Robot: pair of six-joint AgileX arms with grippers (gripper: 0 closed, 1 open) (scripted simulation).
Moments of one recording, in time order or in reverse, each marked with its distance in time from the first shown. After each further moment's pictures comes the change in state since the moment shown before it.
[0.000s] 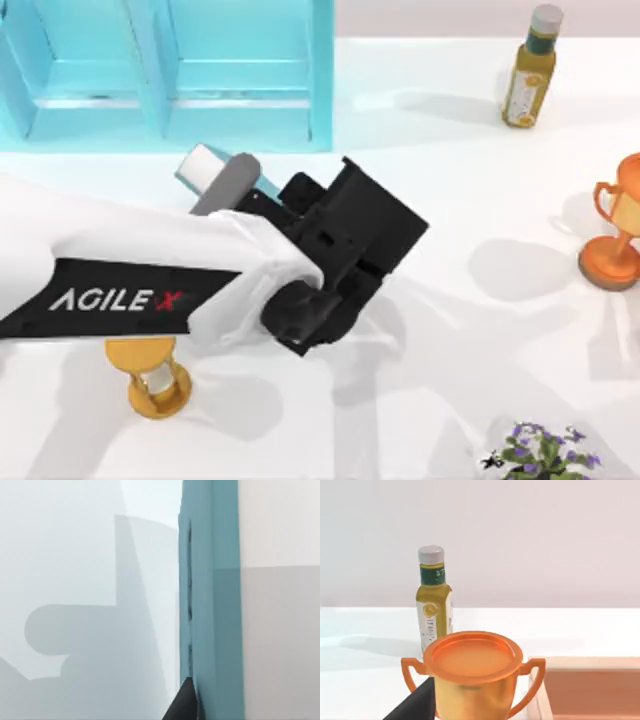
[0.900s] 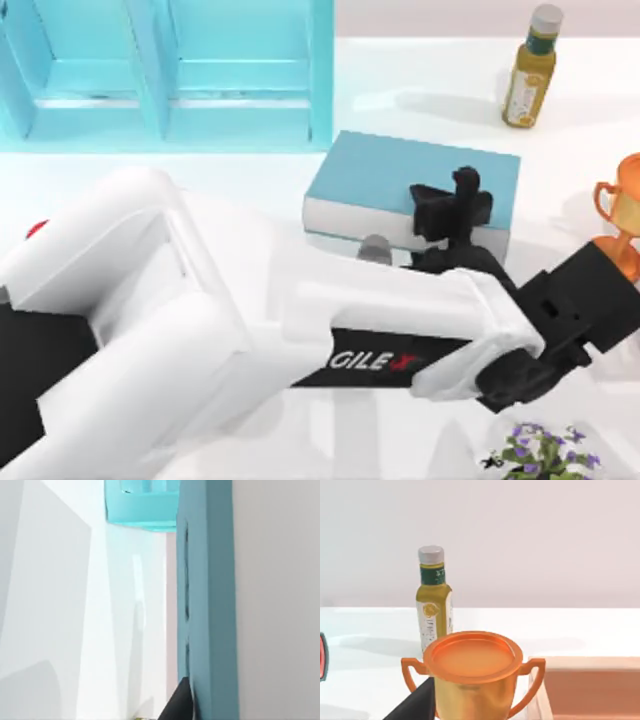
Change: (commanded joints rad) left arm -0.269 0.348 0.432 -0.074 -0.433 -0.865; right arm 0.000 0.000 0.000 0.000 0.000 0.000
